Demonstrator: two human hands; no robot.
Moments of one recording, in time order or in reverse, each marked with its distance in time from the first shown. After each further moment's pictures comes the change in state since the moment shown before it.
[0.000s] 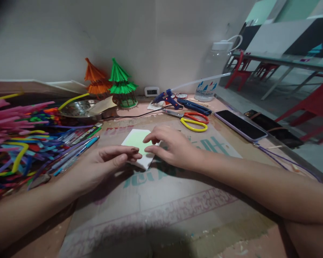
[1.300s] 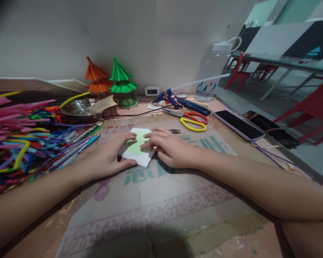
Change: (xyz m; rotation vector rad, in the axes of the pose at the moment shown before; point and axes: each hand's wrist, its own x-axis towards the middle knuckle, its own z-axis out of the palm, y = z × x) left_hand 0.023 -0.018 -0.034 1.174 0.015 0.386; right_hand -0.006 0.012 0.004 0.004 -0.272 -0.076
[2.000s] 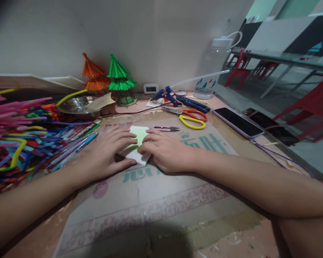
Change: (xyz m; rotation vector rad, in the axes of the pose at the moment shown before) left_hand 0.001 0.008 -0.004 0.082 0.073 0.185; right_hand 0.004 -0.011 0.009 -0.170 -0.044 -0.094
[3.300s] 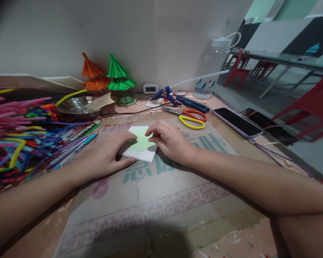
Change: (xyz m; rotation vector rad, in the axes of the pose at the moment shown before) left_hand -0.001 -0.003 0.006 -0.087 -0.106 -0.158; right_hand -0.002 0.010 0.004 0.109 0.415 0.237
